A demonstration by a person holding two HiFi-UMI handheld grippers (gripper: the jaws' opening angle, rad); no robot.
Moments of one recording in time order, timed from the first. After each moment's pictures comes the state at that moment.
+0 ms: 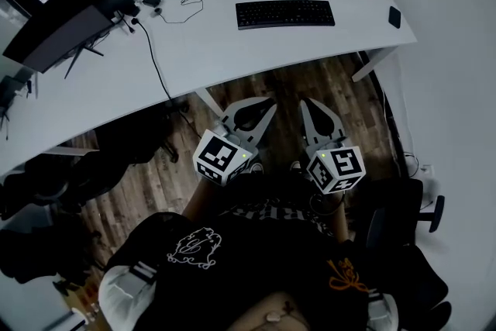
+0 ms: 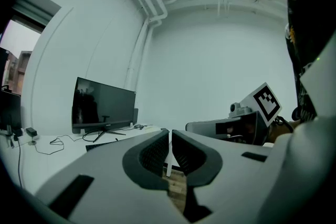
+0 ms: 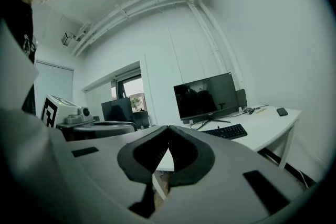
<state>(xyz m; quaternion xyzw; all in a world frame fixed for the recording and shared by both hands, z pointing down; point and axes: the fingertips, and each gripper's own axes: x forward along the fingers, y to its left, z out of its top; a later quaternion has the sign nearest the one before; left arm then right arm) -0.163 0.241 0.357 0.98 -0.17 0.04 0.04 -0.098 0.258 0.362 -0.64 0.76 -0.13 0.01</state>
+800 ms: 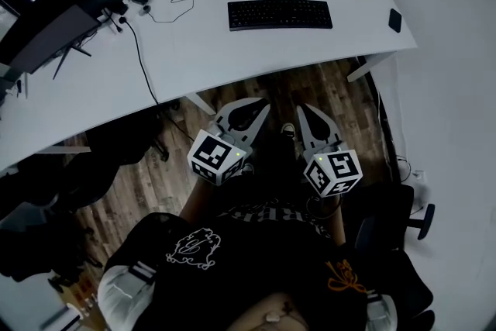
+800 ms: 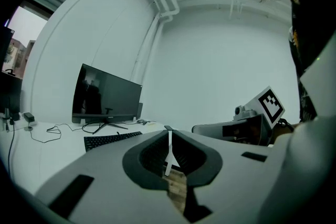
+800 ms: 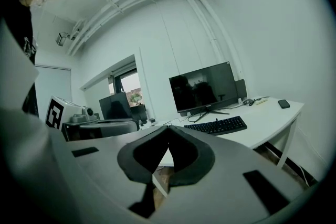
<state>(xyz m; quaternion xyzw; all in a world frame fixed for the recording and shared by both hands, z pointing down) -0.128 0.190 0.384 0.98 -0.19 0.05 0.09 -0.059 0.219 0.391 -0.62 0.76 -0.17 -0.01</state>
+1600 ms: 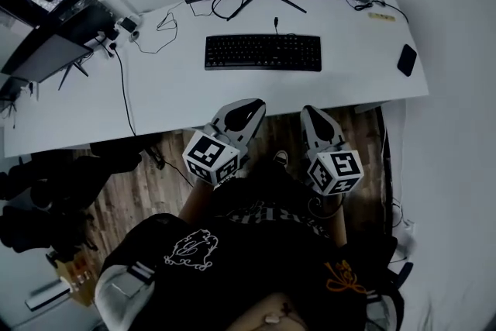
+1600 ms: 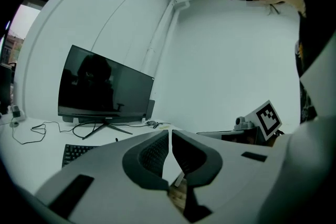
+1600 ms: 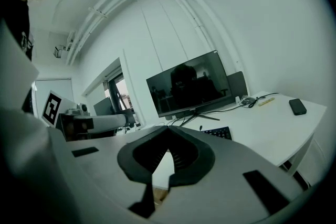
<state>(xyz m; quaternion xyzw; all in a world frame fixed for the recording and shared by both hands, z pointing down) 0.078 0.031 0.389 0.95 -0.27 0.07 0.13 0.175 0.056 0.416 -0.58 0.79 -0.21 0.00</state>
